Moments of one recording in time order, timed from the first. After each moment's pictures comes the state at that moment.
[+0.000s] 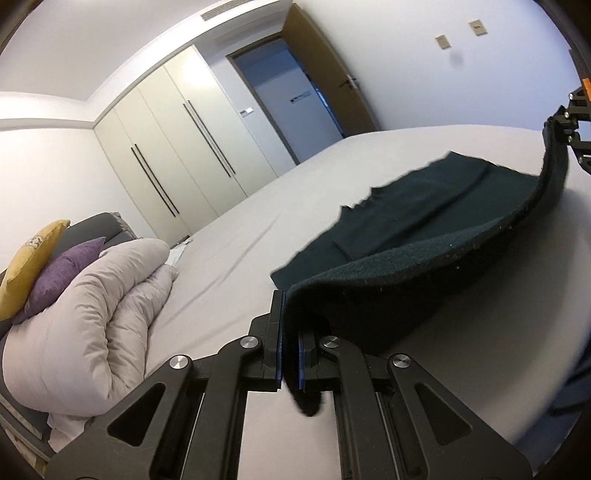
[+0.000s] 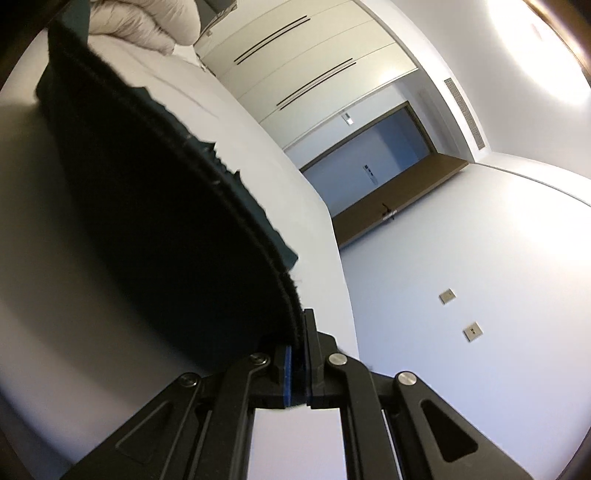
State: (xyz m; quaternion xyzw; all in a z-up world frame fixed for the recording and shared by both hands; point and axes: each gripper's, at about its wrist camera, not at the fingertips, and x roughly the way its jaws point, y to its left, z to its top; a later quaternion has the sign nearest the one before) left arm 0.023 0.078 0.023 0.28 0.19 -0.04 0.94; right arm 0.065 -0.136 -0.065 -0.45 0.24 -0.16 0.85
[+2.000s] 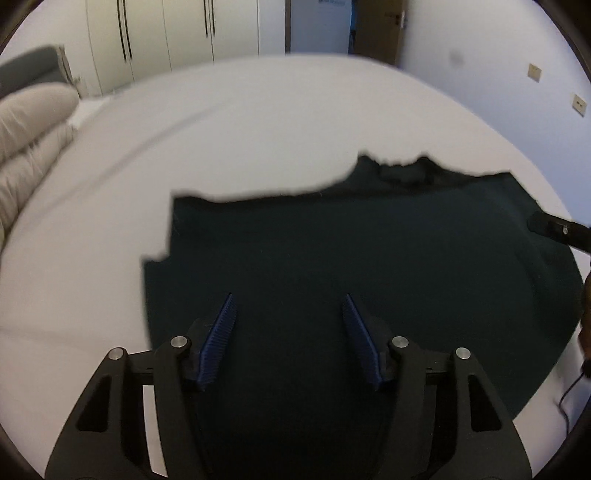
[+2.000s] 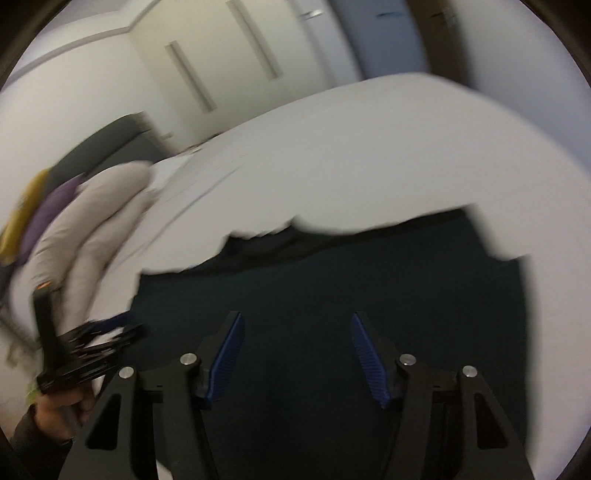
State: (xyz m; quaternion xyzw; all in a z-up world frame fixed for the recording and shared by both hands) left arm 0.372 0.005 -0.070 0.05 0.46 -0.09 0.88; right arm 0.361 -0.221 -0.052 0.13 0.39 0.10 0.91
